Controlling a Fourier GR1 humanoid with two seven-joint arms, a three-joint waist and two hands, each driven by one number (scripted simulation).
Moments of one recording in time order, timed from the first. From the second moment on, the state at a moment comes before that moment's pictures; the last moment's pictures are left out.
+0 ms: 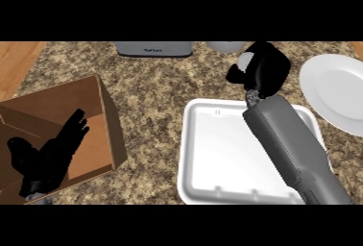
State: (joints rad) left arm 0.06 0.16 0.04 -1.73 0.07 -0.04 0.37; right arm -0.80 -0.16 0.26 -1.06 1.17 -0.45 1.04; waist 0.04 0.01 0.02
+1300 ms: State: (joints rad) left arm 0.06 0.09 0.11 -1.70 0.01 -0.08 0.34; right arm -0.66 -0.38 -0.22 -0.83 1.19 -1.03 0.82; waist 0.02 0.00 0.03
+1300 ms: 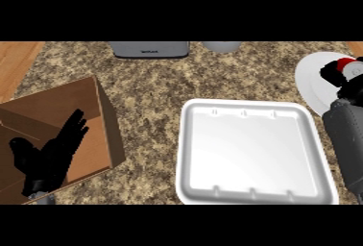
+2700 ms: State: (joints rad) left arm 0.03 0.06 0.13 -1.68 0.00 -0.13 0.35; right arm -0.66 -0.53 -0.58 -0.61 0.41 -0.81 0.01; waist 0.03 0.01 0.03
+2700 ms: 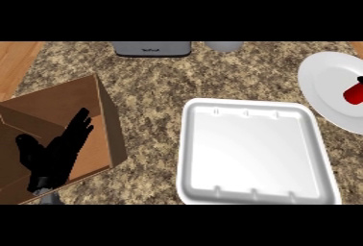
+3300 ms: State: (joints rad) left arm 0.05 0.07 0.13 -1.66 -0.01 -0.11 0.32; right arm -0.51 -0.50 -0.78 -0.62 0.10 -0.49 -0.35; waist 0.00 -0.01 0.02
